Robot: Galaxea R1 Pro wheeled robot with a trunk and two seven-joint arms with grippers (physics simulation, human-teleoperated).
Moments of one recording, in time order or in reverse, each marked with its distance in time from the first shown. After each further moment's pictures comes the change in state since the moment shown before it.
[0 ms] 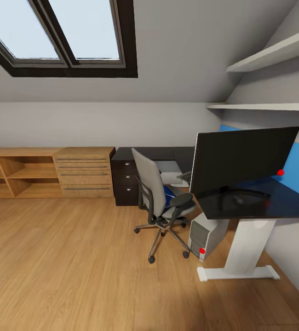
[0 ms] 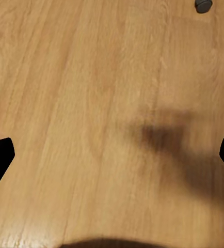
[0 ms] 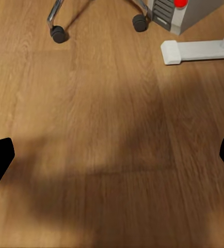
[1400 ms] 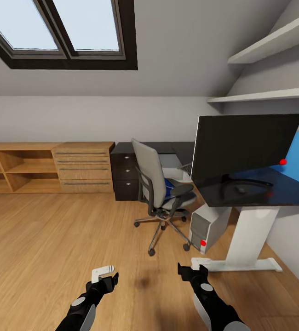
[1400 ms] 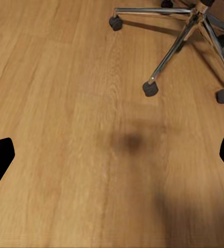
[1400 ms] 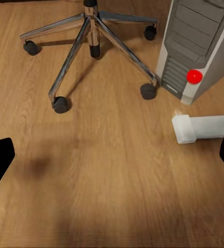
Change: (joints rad) left arm -0.316 -0.049 0.001 -0.289 -0.012 0.444 0.006; right arm -0.450 0.033 0.005 -0.092 -0.006 0.466 -0.043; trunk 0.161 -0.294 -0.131
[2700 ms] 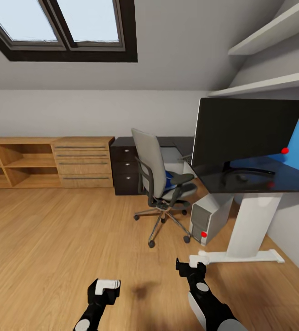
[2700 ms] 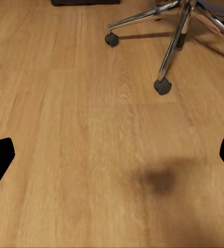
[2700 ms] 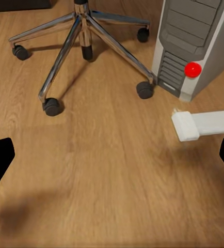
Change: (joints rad) left arm 0.014 -0.015 -0.008 0.189 -0.279 -0.379 0.034; right arm -0.015 0.030 -0.003 0.024 0.004 -0.087 -0.067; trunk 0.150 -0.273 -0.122
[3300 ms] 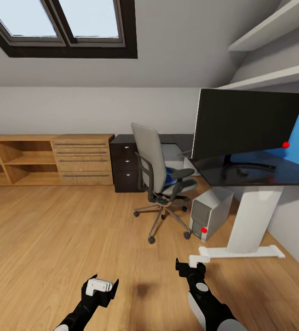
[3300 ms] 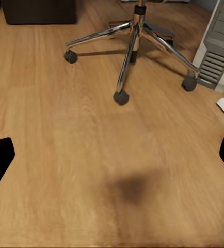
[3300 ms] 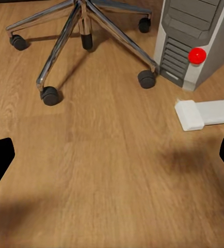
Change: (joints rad) left arm 0.213 0.055 0.007 -0.482 0.061 0.189 -0.295; right arm 0.000 0.002 0.001 0.002 0.000 0.000 0.000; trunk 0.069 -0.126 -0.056
